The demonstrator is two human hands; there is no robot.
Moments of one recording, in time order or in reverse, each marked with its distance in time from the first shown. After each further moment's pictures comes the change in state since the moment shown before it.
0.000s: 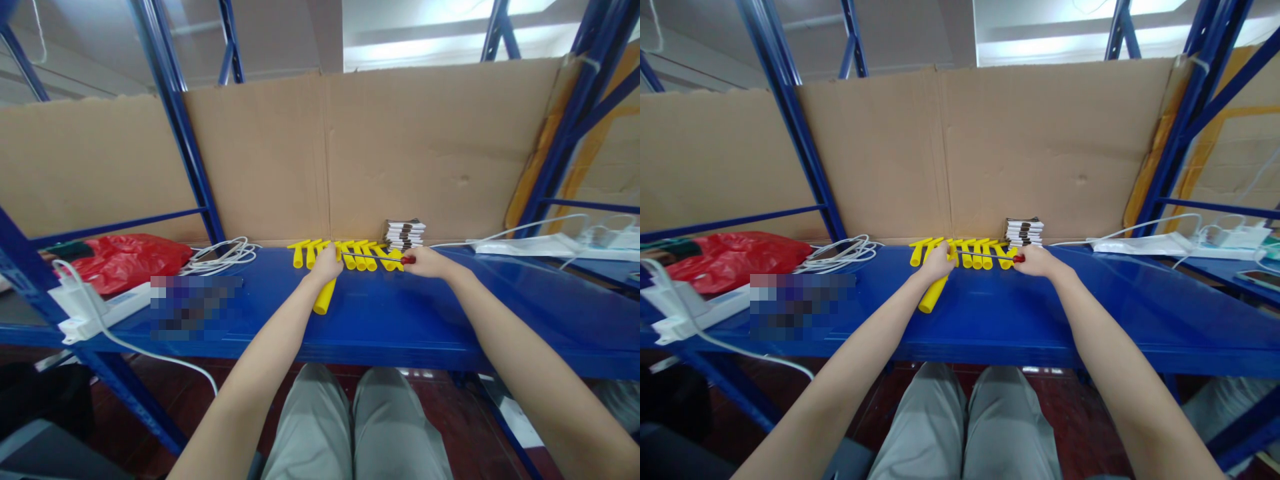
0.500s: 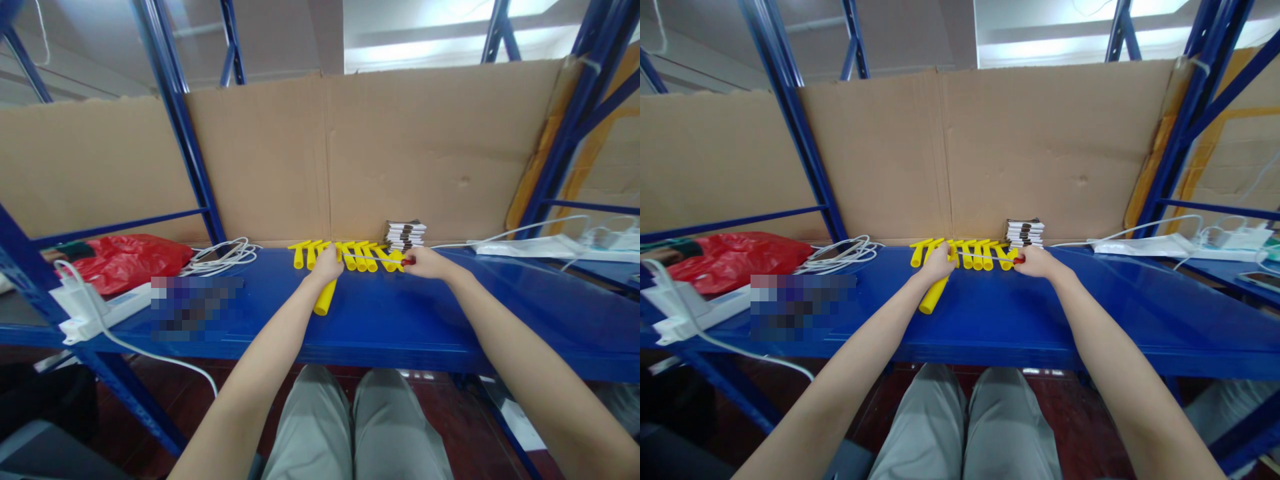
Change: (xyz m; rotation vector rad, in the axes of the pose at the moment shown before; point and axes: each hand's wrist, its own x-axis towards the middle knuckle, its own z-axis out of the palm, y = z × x) left_hand -0.001 0.002 -0.002 0.022 -0.005 -0.001; right_hand 0.000 0.000 0.002 -0.030 0.012 0.006
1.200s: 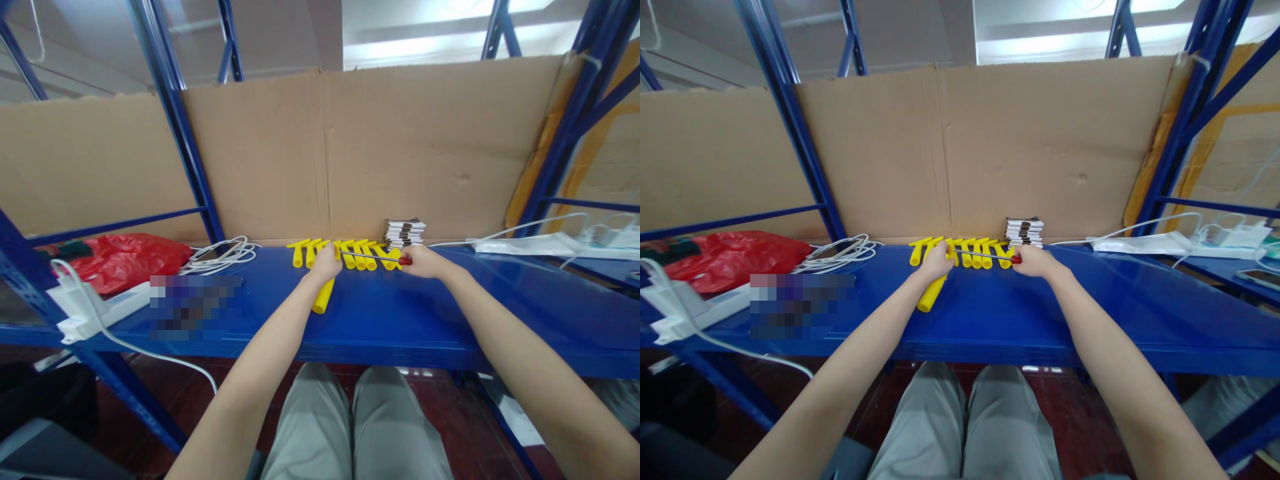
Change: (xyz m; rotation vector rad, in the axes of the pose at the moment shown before) left_hand 0.000 -0.001 0.000 -0.043 0.012 -0.047; right_hand 0.004 0.002 0.005 0.037 0.036 -0.024
